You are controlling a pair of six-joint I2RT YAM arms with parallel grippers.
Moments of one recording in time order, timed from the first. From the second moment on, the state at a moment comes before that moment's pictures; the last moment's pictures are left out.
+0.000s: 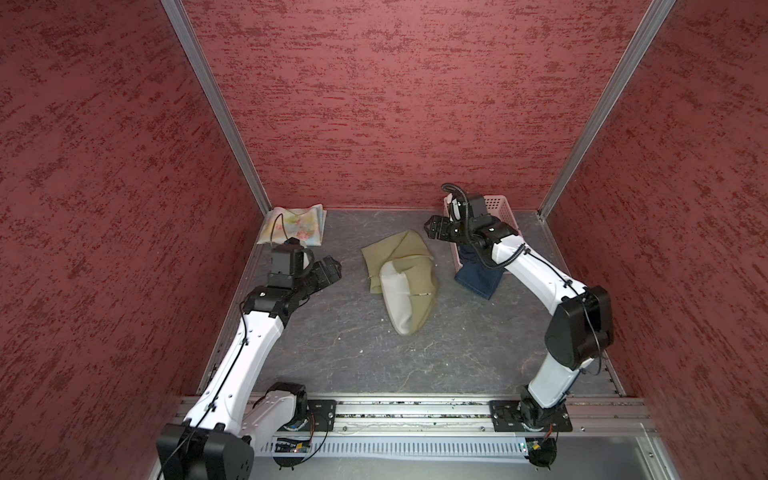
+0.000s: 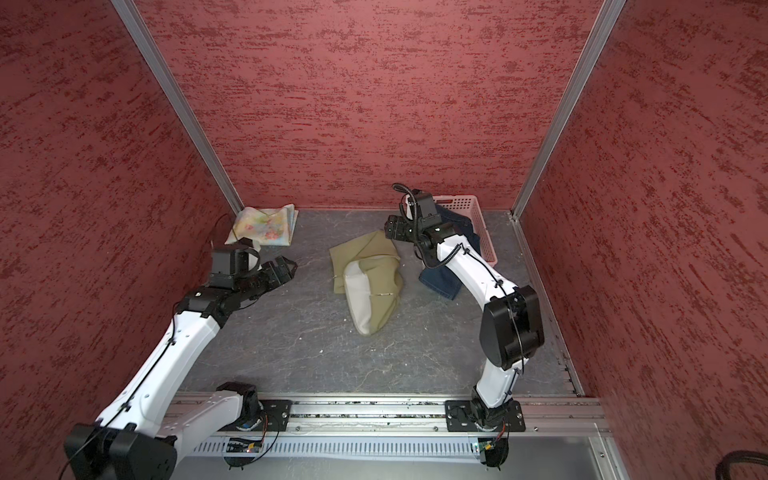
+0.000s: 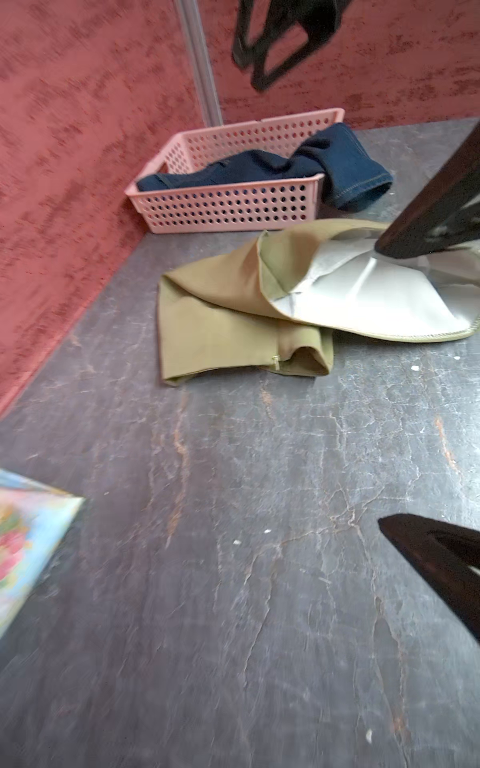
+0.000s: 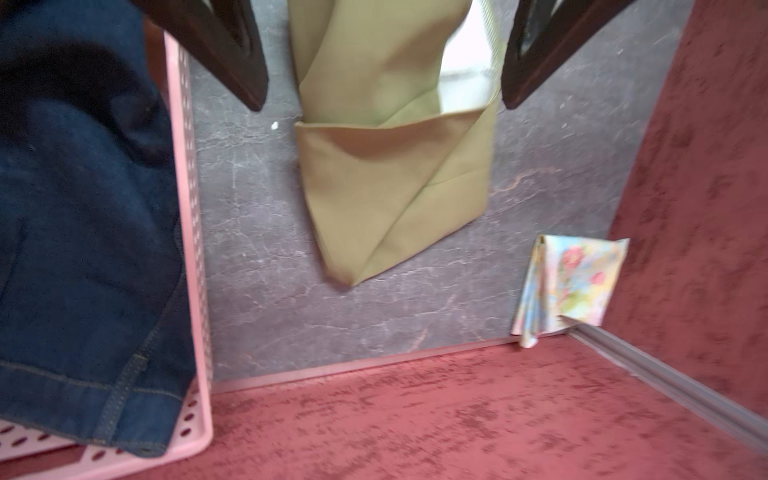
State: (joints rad) left arm -0.14 1.08 0.91 -0.59 0.15 -0.60; right arm 0.41 1.70 1.51 -0.42 -0.14 0.46
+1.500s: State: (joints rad) left arm -0.19 2.28 1.63 -0.23 0.33 -0.84; right arm 0.45 1.62 1.09 -0.16 -0.26 0.48
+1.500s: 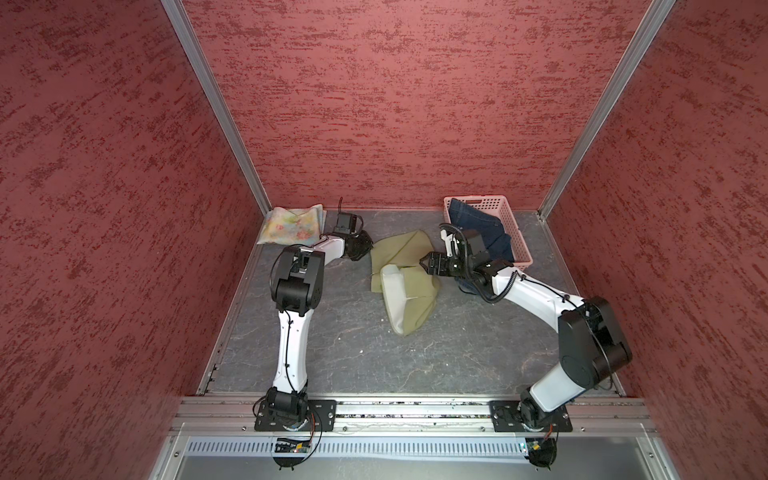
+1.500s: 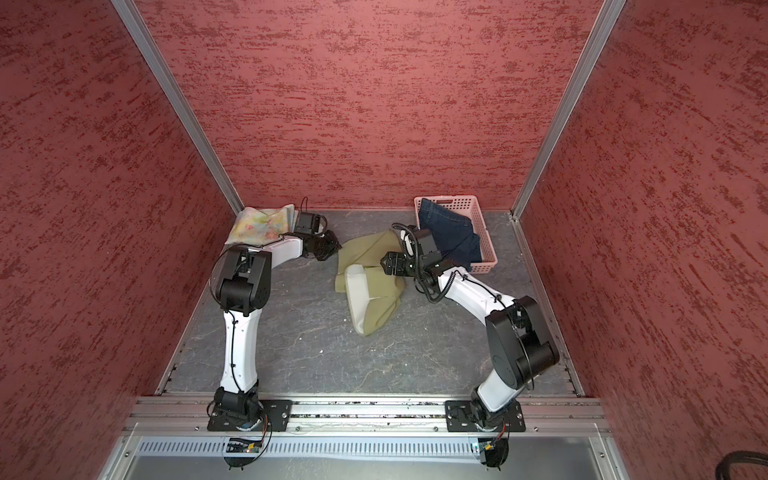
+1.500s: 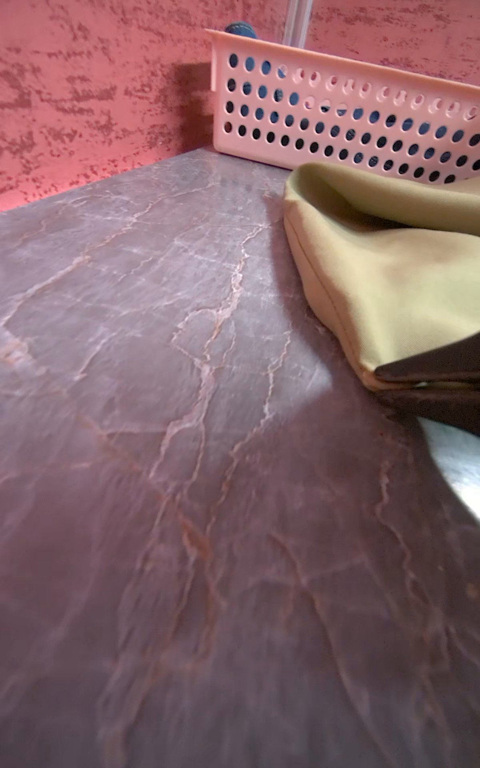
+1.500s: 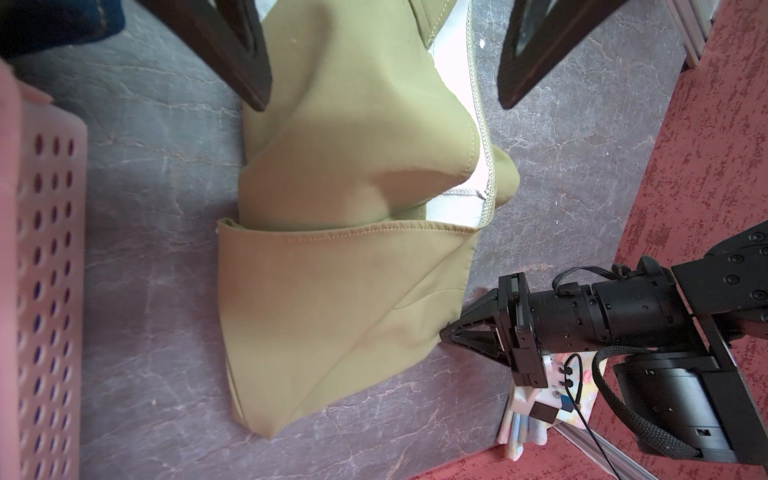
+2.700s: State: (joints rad) left arm -0.32 1.34 1.50 -0.51 -0.02 -0.58; right arm 0.82 1.30 0.82 0.25 -0.12 0.35
